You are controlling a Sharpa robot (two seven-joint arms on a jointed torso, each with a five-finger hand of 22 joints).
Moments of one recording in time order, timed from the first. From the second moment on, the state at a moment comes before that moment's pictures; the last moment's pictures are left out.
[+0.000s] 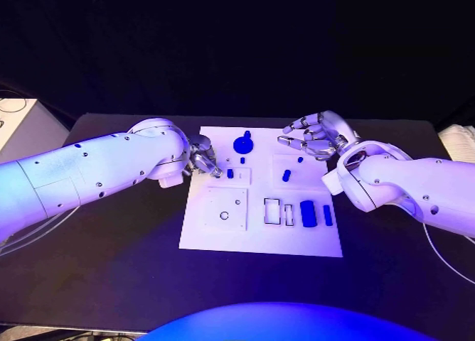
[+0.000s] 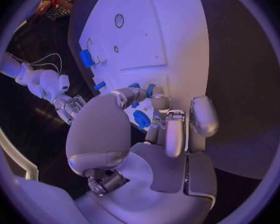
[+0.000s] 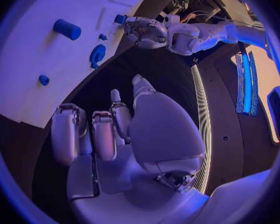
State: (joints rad) left arm 1.29 -0.59 -0.08 1.27 -1.08 0.15 -0.47; left_hand 1.15 -0.24 0.69 0.19 0.57 0.88 0.07 0.75 0.68 1.21 0.00 1.15 0.73 1.47 -0.06 1.55 1.31 0.12 1.30 0.04 1.38 1.10; right arm 1.26 -0.88 -0.16 1.61 -0.75 -0.67 0.04; right_hand 1.38 -0.08 0.02 0.29 0.25 0.90 0.14 0.24 0.35 1.39 0.06 1.29 1.31 1.47 -0.02 1.51 1.31 0.05 1.47 0.08 1.37 1.31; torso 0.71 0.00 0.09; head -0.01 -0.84
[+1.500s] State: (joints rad) left arm 1.29 -0.60 -0.08 1.26 -1.07 0.08 -0.47; left_hand 1.05 -0.25 0.45 0.28 0.55 0.82 0.08 0.74 0.68 1.09 0.01 1.08 0.59 1.46 -0.05 1.51 1.31 0.12 1.22 0.06 1.28 0.94; right arm 1.26 -0.88 -0.16 1.61 -0.75 -0.67 0.04; right_hand 1.38 -0.08 0.02 0.29 0.25 0.90 0.14 0.24 0.35 1.38 0.06 1.29 1.31 1.47 -0.02 1.51 1.31 0.05 1.47 0.08 1.36 1.31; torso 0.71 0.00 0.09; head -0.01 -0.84
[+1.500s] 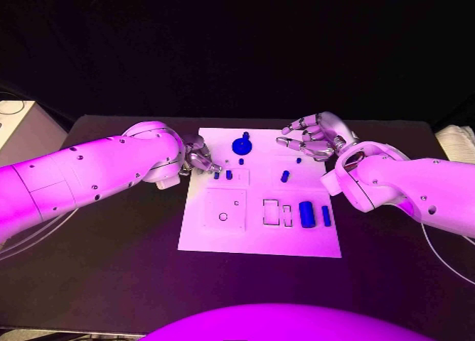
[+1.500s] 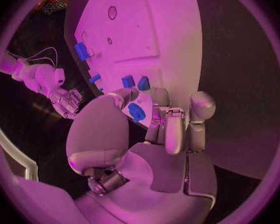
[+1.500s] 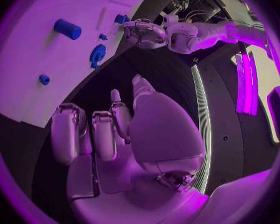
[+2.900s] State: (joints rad) left arm 1.29 -0.56 -0.08 1.26 -1.18 0.08 -0.49; left_hand 1.12 -0.26 0.33 0.29 0.44 0.81 0.08 0.78 0.67 1.09 0.01 1.13 0.63 1.46 -0.05 1.51 1.31 0.12 1.22 0.06 1.28 0.95; right arm 1.26 -0.88 -0.16 1.60 -0.75 -0.66 0.04; right_hand 1.38 -0.08 0.02 0.29 0.25 0.90 0.14 0.24 0.35 1.38 0.06 1.29 1.31 1.47 -0.02 1.51 1.31 0.05 1.47 0.08 1.36 1.31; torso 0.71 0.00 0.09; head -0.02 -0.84
